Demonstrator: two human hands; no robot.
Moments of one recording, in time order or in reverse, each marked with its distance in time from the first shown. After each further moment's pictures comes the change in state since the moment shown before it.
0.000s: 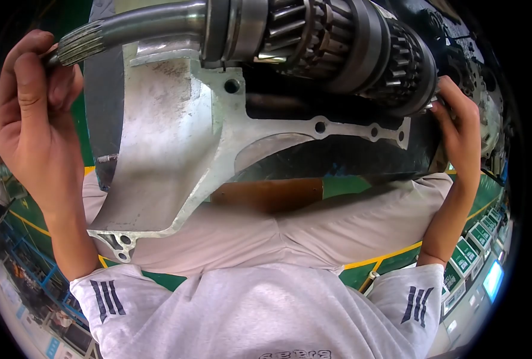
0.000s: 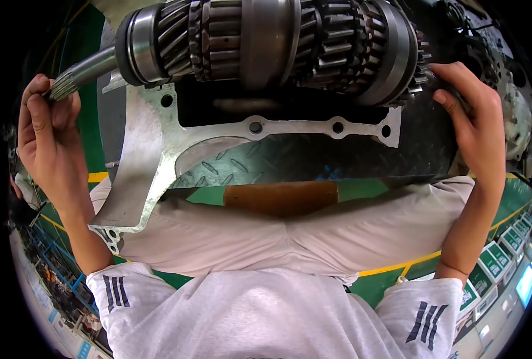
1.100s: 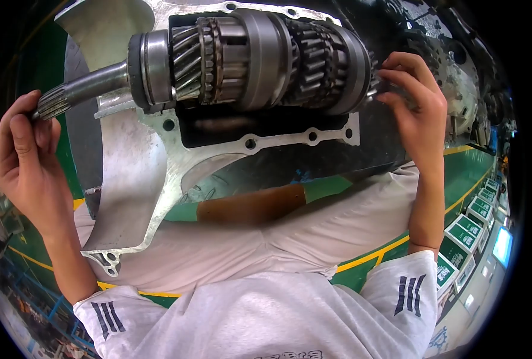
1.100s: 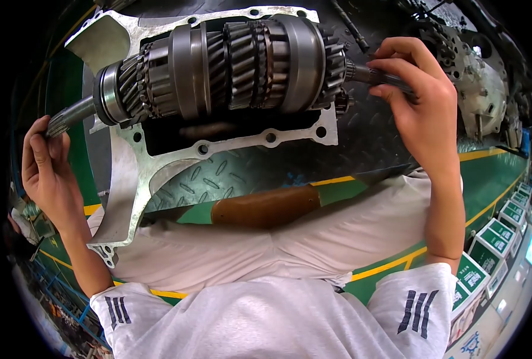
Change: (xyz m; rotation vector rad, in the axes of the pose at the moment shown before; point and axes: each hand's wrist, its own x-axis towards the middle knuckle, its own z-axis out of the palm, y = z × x) left_hand -0.005 0.004 -0.016 0.160 0.068 -0.122; right_hand 0.000 -0.027 0.021 0.003 0.319 0.053
